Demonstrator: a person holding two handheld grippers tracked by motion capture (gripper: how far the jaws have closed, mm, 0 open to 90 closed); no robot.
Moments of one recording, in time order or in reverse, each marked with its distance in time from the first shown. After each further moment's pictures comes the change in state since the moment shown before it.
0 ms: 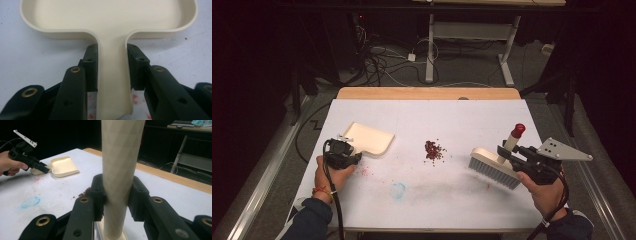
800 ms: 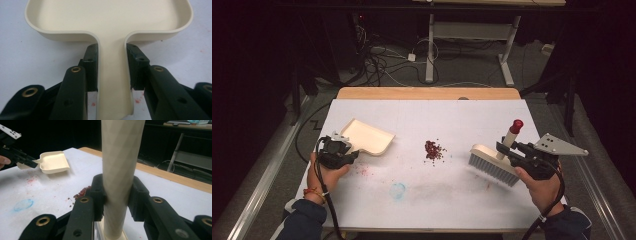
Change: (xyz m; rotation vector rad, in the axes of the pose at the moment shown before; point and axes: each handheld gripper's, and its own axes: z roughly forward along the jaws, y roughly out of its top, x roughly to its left) left arm -0.003 0.002 -0.035 -0.048 -0.036 0.079; right arm -0.005 0.002 0.009 0.013 -0.025 0.012
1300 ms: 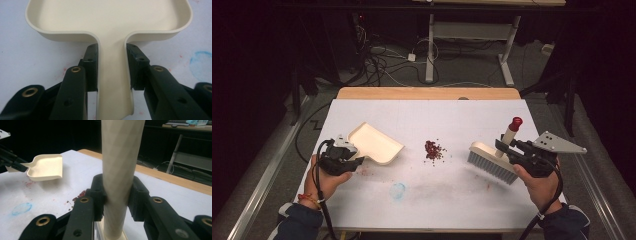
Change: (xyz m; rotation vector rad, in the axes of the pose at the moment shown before) left arm -0.026 0.001 -0.023 0.030 -0.074 0.137; right arm -0.001 0.003 0.004 -0.012 -0.006 0.004
